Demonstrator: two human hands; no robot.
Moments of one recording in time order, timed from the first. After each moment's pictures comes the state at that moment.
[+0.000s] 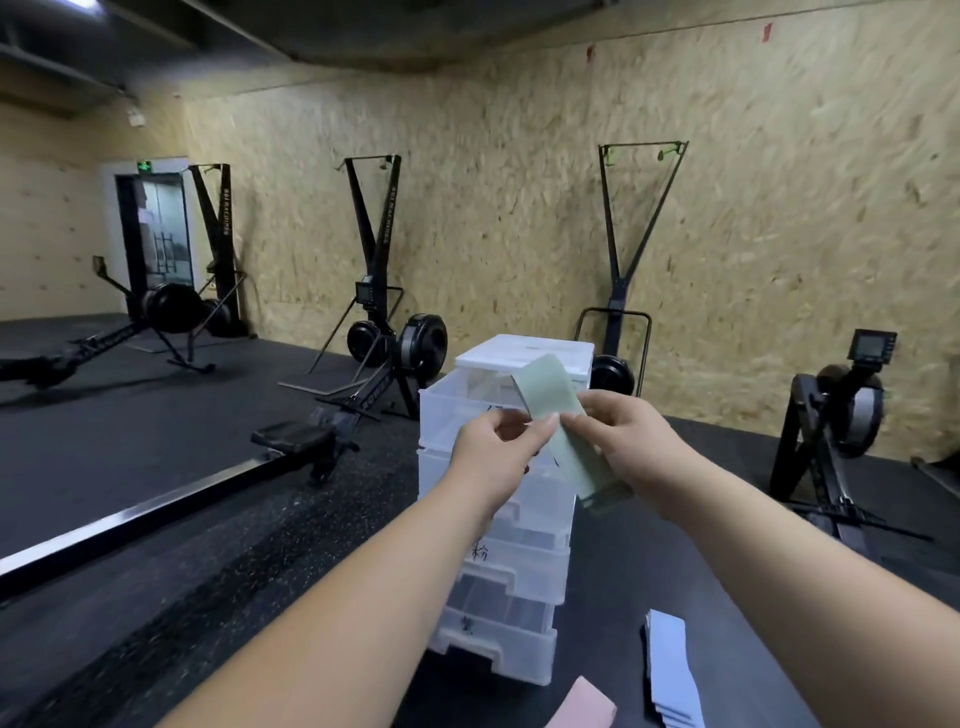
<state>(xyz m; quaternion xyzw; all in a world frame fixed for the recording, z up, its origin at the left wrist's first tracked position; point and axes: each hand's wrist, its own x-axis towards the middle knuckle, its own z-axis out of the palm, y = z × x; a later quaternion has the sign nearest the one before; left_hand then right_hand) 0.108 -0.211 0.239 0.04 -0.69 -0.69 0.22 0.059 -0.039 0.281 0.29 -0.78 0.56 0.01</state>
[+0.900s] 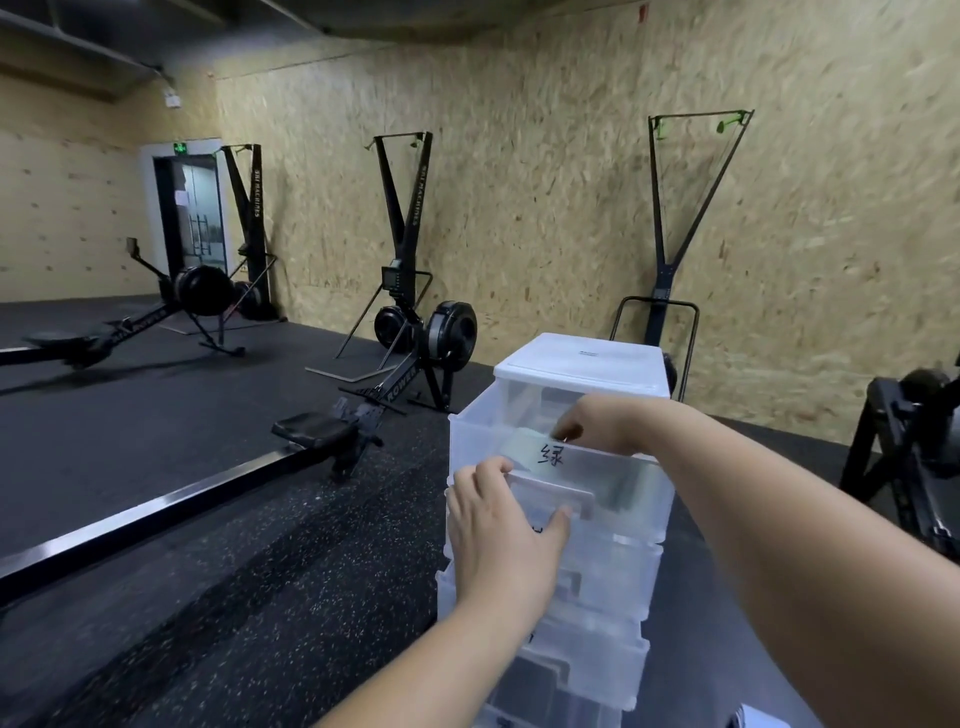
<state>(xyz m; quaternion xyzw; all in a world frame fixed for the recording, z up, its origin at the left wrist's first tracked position) 0.027 -0.266 0.166 0.17 -0.83 -0.36 0.39 -0.139 -0.173 0.296 0.36 -0.93 -0.04 -0.06</state>
